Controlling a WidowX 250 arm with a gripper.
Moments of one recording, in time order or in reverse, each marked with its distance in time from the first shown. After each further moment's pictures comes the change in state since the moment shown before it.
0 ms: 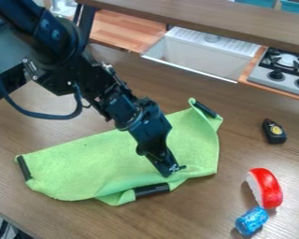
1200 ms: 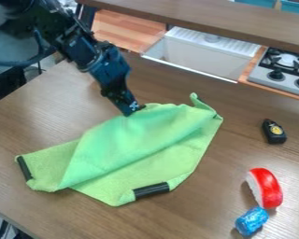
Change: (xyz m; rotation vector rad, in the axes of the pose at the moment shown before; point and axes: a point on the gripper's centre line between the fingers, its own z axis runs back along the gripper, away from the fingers) arm 0.017 0.096 0.063 0.174 -0.027 0.024
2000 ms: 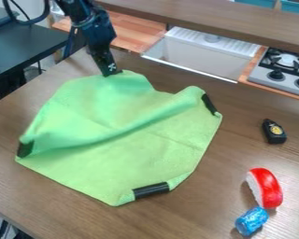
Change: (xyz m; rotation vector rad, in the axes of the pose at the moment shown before) arm 0.032 0.104 0.002 0.099 0.144 -0.158
